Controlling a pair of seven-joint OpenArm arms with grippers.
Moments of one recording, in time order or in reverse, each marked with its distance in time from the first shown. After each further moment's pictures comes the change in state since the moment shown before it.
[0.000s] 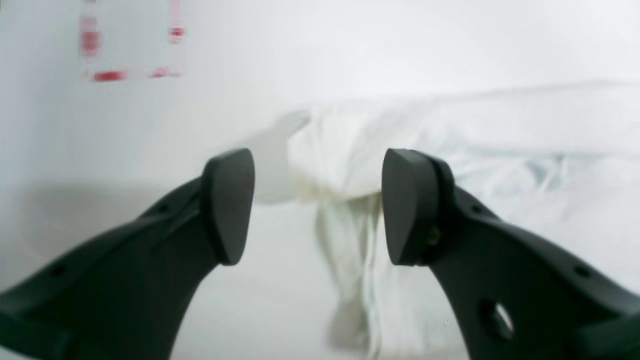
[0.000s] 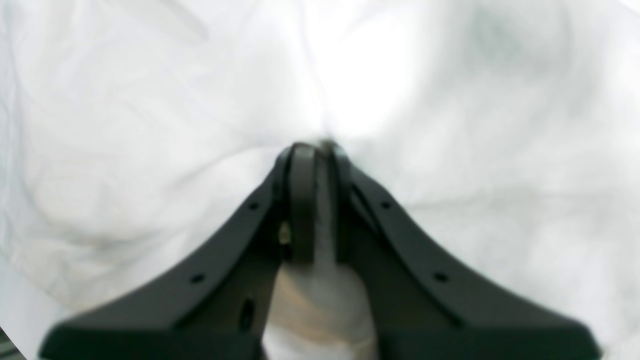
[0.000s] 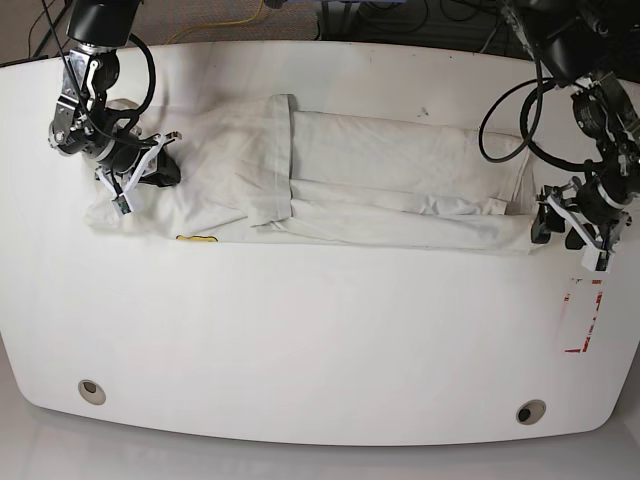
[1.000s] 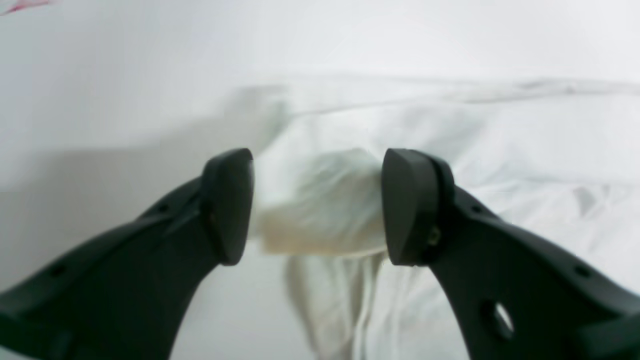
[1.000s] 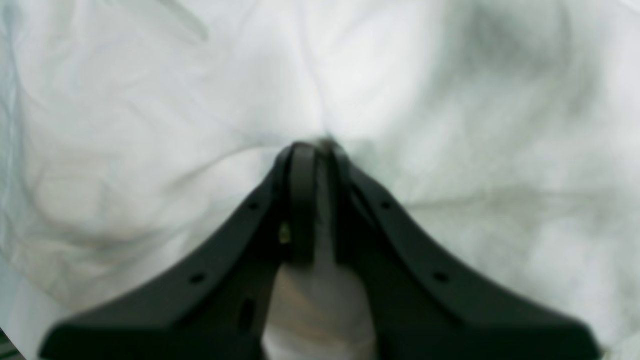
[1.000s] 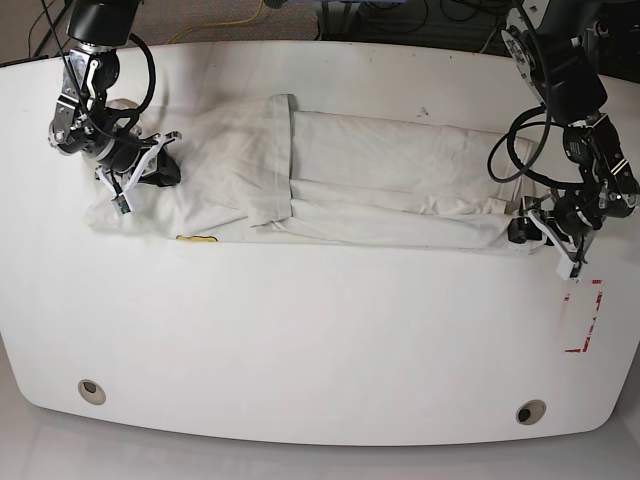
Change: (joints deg) left arm -8.2 -1.0 5.9 -22.1 6.9 0.0 -5.8; right arm -0.1 0.0 0.1 0.0 0.0 0.0 0.4
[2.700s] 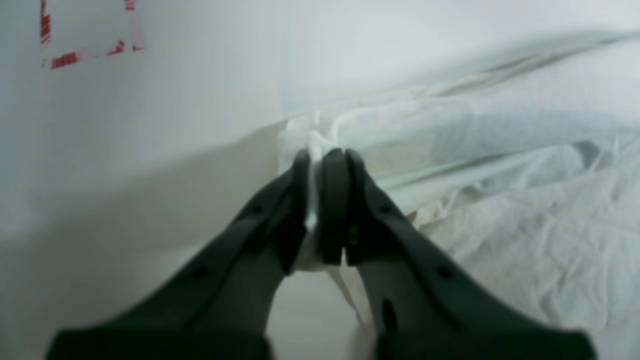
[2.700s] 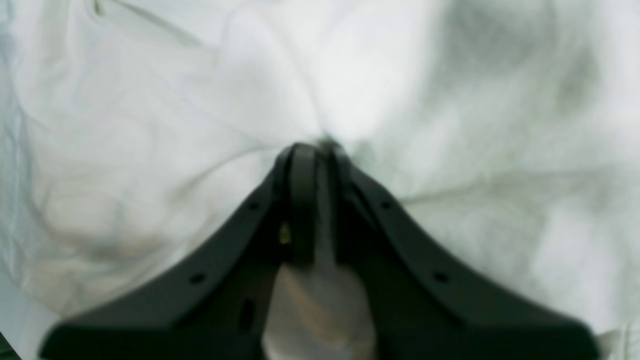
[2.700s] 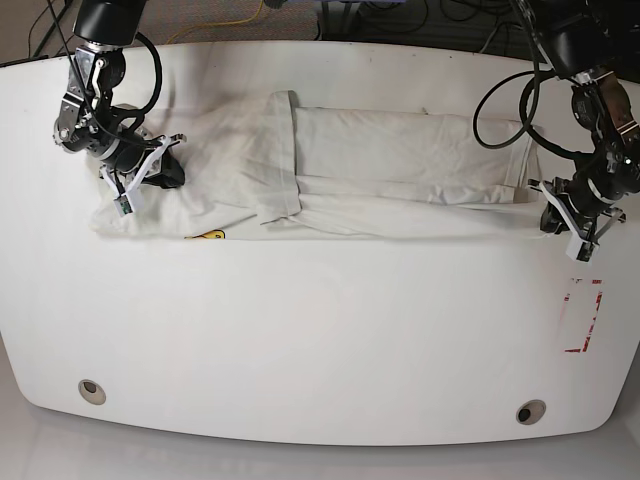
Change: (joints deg) left arm 12.9 -2.0 0.7 23.5 -0.6 -0.2 0.7; right arm 0.0 -1.9 0.4 0.0 0.0 -0.5 0.5
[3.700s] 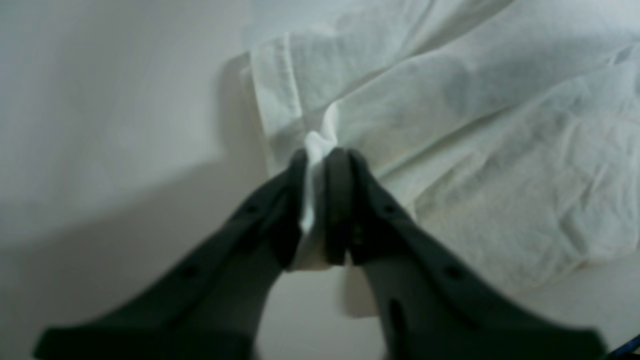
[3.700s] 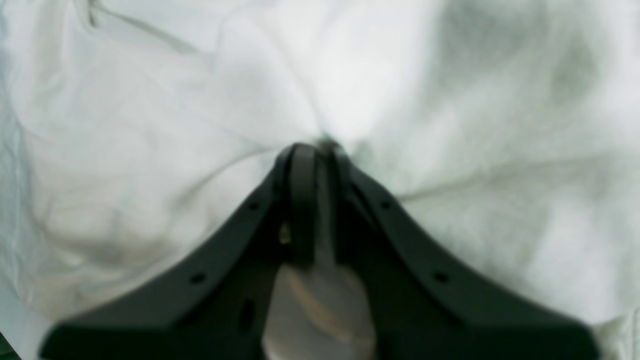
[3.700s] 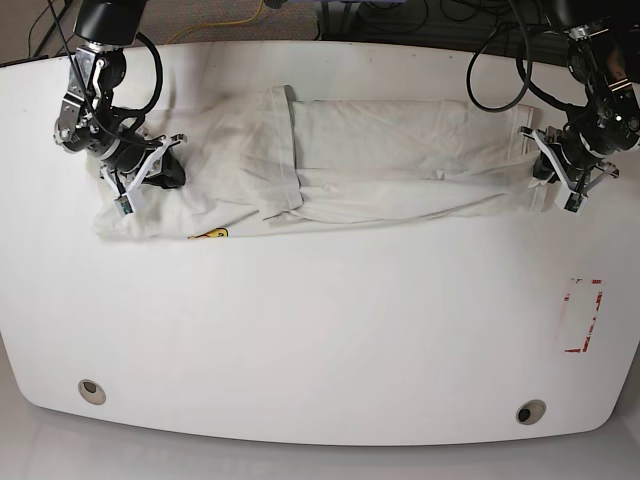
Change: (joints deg) left arm 11.9 -0.3 0.6 3.8 0.0 0.1 -0.1; right arm 0.0 -0.2 0.0 0.0 0.0 -0.2 0.1
